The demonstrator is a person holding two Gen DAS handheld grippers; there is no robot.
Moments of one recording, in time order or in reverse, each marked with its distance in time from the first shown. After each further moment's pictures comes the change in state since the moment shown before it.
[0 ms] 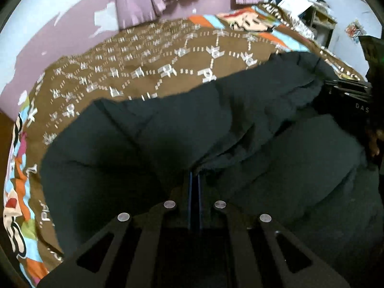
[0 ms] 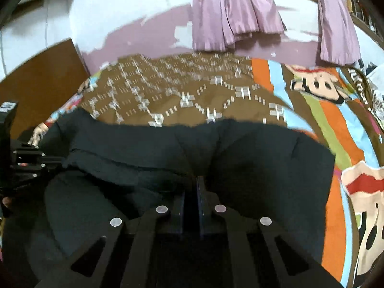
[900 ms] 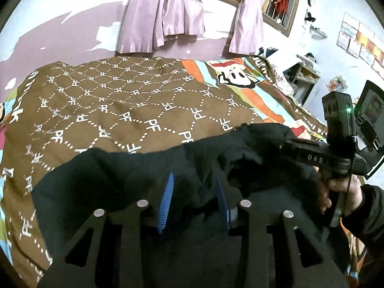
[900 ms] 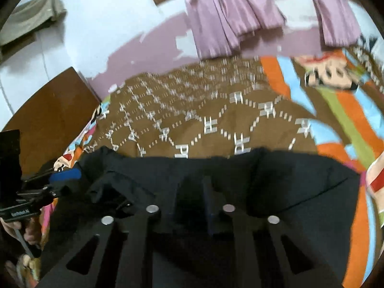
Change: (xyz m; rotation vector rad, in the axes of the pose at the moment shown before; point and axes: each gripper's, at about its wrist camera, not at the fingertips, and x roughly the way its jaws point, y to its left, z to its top) left arm -0.055 0.022 0.050 -0.172 -0.245 -0.227; right arm 0.009 0.009 0.049 0.169 0.018 0.173
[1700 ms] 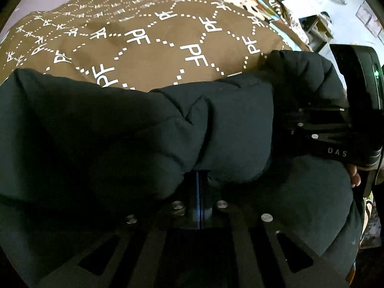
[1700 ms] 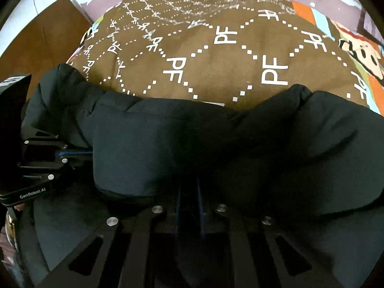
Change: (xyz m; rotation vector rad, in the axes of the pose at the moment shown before) left arm 0.104 0.029 -0.046 -0.015 0.351 -0.016; right arm 0.076 0.003 -0.028 -0.181 0.339 -0.082
